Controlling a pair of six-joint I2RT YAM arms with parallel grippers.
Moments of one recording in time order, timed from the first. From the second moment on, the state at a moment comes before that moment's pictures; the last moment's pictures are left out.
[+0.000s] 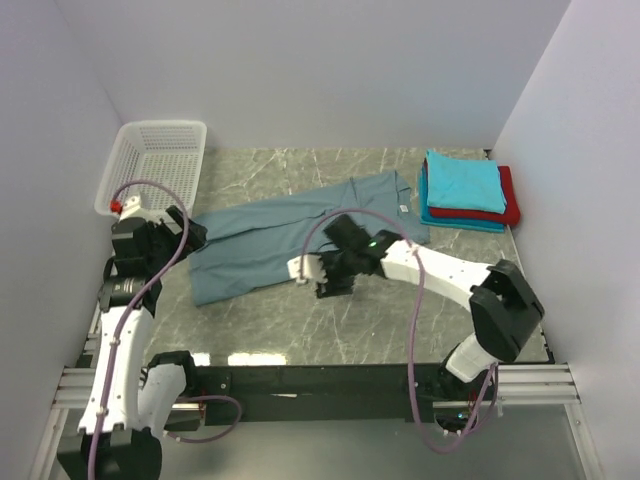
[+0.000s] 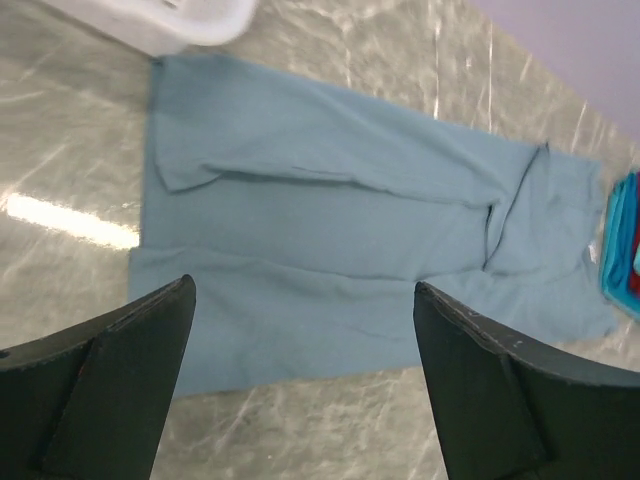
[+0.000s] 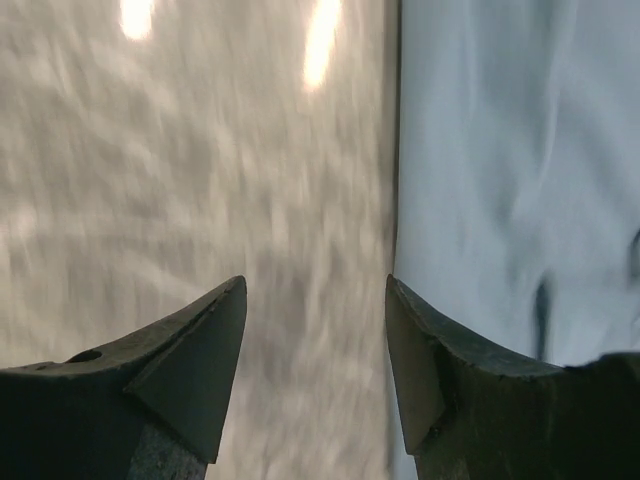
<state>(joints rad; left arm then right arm) 0.12 0.82 0.76 -0.41 0.16 -0.49 0.75 1.55 1.07 -0.59 -0.38 -1.00</state>
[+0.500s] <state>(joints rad) 0.12 0.69 0.59 -0.55 0.11 -0.84 0.69 1.60 1.02 -0.42 -0.18 -0.89</state>
